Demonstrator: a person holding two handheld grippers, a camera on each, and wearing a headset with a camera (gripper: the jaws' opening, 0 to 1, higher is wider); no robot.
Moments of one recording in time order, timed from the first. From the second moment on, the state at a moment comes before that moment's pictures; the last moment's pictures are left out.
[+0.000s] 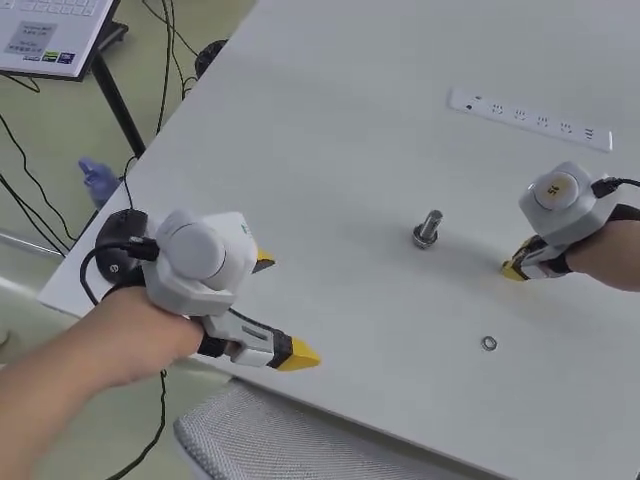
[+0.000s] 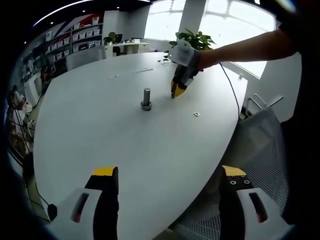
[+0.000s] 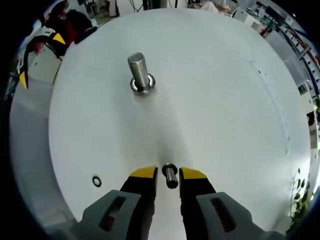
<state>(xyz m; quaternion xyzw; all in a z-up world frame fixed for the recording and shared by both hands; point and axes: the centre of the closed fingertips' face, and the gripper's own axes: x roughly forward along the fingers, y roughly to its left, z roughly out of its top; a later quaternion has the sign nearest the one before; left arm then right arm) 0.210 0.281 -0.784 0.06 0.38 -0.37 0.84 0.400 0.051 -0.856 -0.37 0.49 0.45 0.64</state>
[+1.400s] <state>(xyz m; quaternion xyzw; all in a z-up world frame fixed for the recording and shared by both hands) 0.211 0.276 -0.767 0.07 0.35 -0.37 0.86 0.384 0.051 -0.798 -0.38 0.46 0.46 0.66</state>
